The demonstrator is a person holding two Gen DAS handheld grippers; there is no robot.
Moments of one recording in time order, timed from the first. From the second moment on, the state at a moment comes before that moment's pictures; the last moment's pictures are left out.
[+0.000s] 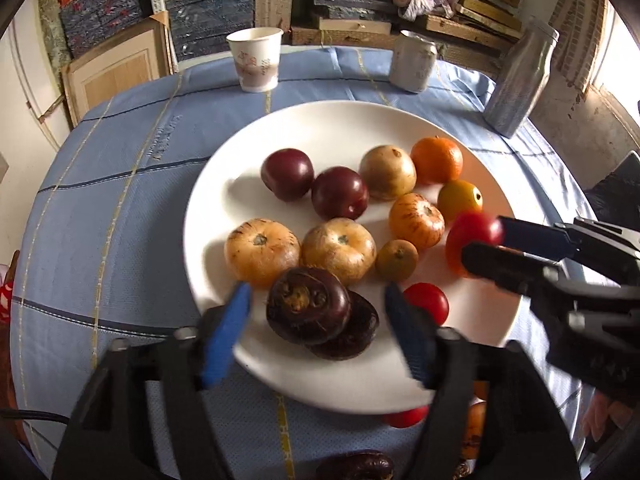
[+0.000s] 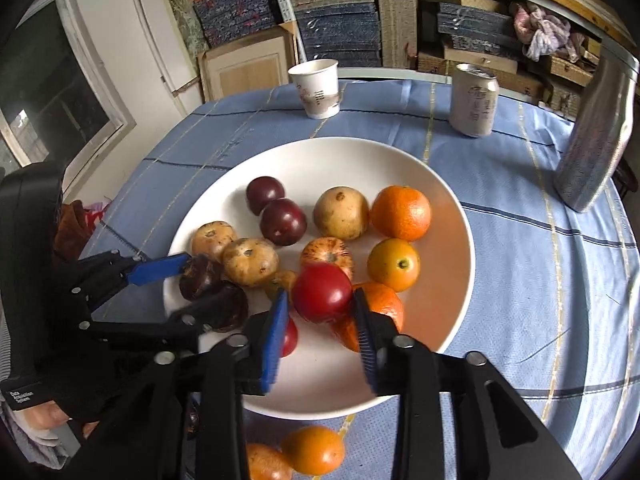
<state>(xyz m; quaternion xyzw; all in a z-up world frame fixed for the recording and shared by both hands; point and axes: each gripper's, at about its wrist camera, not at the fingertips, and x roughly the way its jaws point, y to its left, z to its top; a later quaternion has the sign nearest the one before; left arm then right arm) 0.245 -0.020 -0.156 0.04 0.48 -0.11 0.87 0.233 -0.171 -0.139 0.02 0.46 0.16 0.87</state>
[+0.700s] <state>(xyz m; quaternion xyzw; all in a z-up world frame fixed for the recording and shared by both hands) 0.120 0.040 -0.163 0.03 0.50 -0.08 0.86 0.065 -0.250 -0.144 0.14 0.48 0.08 0.86</state>
